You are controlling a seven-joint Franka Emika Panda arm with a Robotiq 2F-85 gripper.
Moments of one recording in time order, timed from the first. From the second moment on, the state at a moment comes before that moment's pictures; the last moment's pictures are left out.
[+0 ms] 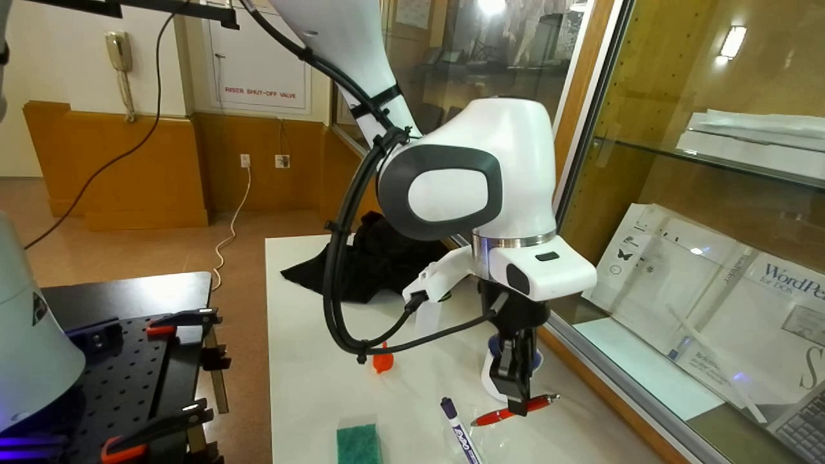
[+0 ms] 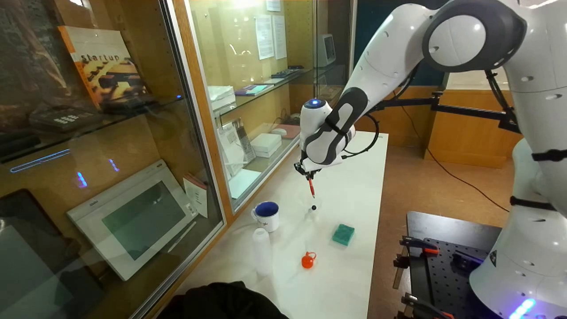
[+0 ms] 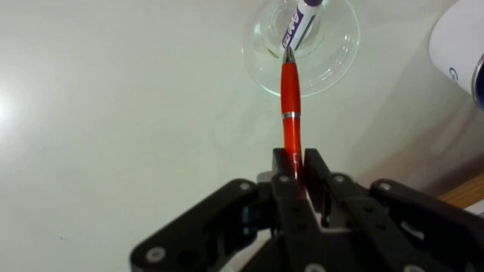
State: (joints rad) arm 0.04 0.47 -0.46 -2.14 -0.02 2.81 0.59
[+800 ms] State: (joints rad) arm 0.01 0.57 -0.38 -2.13 0.06 2.95 0.59
